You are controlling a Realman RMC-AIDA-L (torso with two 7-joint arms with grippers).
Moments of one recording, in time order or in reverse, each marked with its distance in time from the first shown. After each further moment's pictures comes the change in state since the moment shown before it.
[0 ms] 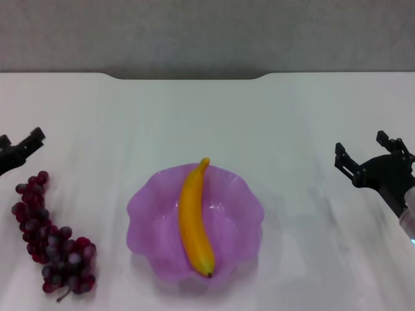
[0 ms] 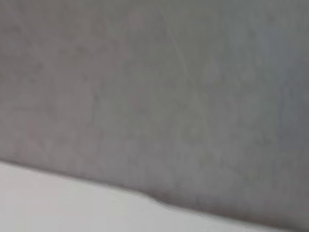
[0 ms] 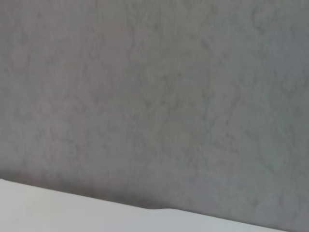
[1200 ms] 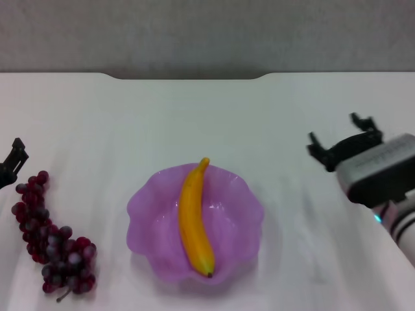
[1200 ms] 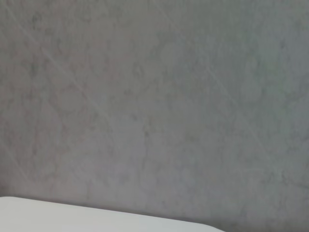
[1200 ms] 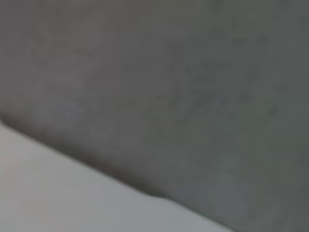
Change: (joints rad) left arm -0.187 -0.021 -0.050 -0.623 -0.697 0.343 0.849; right arm -0.057 -0.003 0.246 0.431 0.232 0.323 -0.832
